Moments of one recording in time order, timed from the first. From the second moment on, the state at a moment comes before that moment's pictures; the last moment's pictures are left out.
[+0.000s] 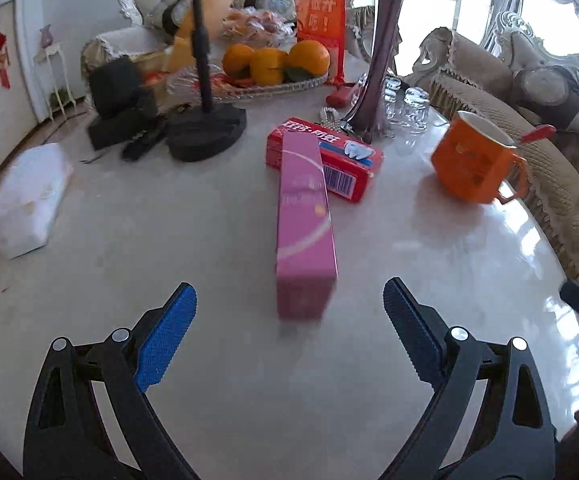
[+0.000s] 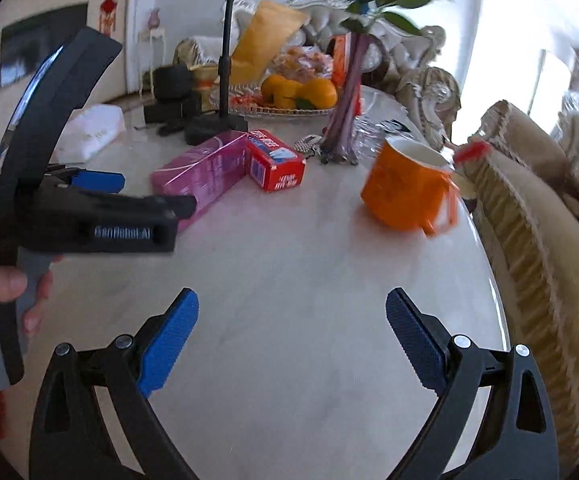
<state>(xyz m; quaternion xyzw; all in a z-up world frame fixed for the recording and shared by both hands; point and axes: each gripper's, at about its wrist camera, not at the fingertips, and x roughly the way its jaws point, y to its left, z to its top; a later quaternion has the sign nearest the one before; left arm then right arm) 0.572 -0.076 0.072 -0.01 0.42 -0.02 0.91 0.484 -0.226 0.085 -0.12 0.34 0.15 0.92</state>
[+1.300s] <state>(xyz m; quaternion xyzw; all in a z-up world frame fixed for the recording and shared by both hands) 0.633 -0.024 0.057 -0.02 0.44 -0.04 0.90 0.559 -0.199 0.086 0.02 0.40 0.20 0.89</state>
